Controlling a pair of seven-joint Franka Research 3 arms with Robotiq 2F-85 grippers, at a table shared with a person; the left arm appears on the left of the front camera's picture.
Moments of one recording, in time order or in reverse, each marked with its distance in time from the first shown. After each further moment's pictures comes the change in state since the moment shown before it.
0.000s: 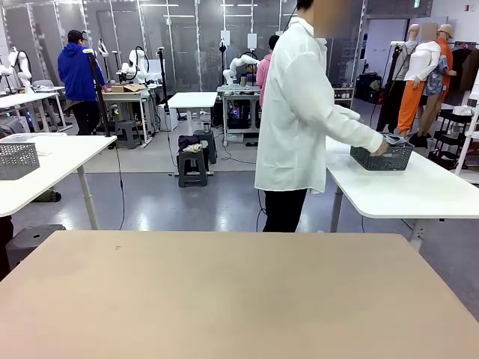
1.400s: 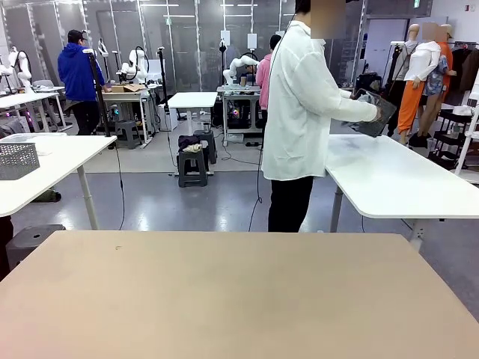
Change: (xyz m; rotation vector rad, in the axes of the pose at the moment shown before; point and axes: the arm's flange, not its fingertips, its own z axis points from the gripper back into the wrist) left arm -0.037 0.001 -0.007 -0.069 0.054 0.058; right arm 0.010 -0.001 0.010 -0.005 0.010 0.023
